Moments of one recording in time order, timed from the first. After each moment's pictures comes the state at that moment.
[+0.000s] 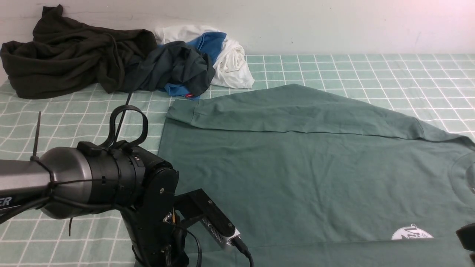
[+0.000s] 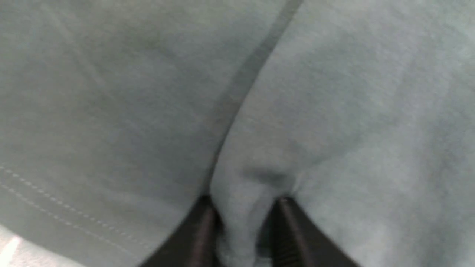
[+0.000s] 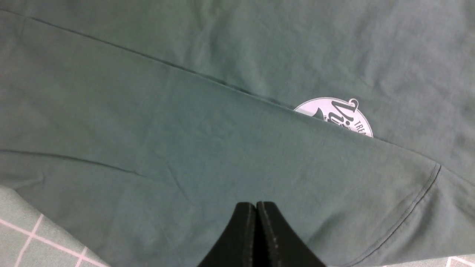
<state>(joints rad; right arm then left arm) 0.27 0.86 -0.79 0.10 1.15 -0.10 -0.59 1.72 -0.89 -0.04 0.81 0.31</state>
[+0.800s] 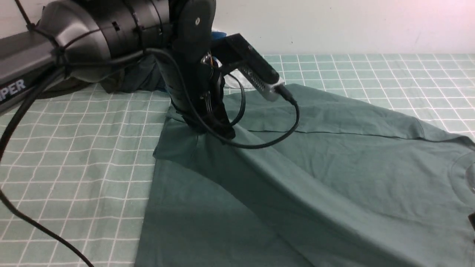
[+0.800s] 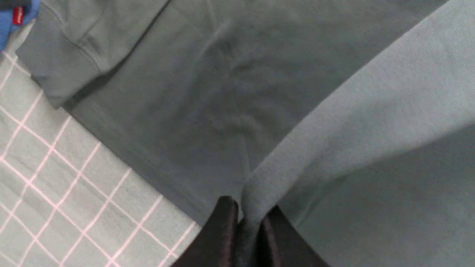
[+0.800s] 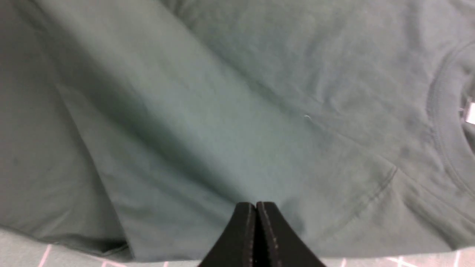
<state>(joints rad) 0.27 0.86 -0.79 -0.03 1.10 -0.02 -0.56 1.84 -1.72 0.14 1.18 0.32</state>
